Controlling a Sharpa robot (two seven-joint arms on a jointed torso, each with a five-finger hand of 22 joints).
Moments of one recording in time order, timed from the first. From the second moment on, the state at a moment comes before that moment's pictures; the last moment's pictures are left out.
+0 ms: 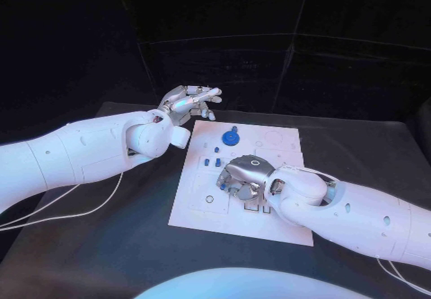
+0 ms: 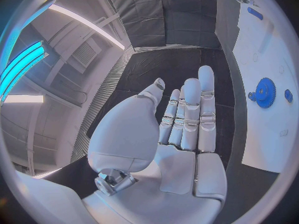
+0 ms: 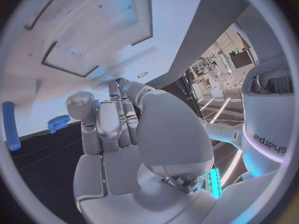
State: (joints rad) left arm 1.23 -0.79 -0.05 1.34 0.05 -0.11 0.39; left_hand 1.32 -0.03 0.17 0.10 0.05 0.95 0.19 0.15 0.07 0.93 0.12 0.44 0.11 1.15 0.04 1.01 0.53 0.18 1.16 0.14 0.62 0.59; right arm 1.01 -0.57 -0.02 1.55 -1.77 -0.22 -0.06; right_hand 1.43 -0.11 0.51 0.00 0.11 1.08 0.16 0.07 0.07 1.19 0.09 0.07 0.07 1.46 0.00 1.23 1.01 0.13 1.26 0.11 1.22 0.91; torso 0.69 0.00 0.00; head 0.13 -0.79
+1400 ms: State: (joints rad) left arm 1.23 -0.79 -0.05 1.34 0.05 -0.11 0.39; left_hand 1.32 -0.03 0.17 0.10 0.05 0.95 0.19 0.16 0.07 0.93 0.13 0.45 0.11 1.15 0.04 1.01 0.52 0.18 1.16 0.14 0.62 0.59; right arm 1.13 -0.83 -0.01 1.66 -1.67 -0.29 -0.13; right_hand 1.35 -0.16 0.32 0.01 0.15 0.95 0.17 0.06 0.07 1.00 0.12 0.12 0.06 1.42 0.03 1.14 0.83 0.15 1.11 0.12 1.05 0.67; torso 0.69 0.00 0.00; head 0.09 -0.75
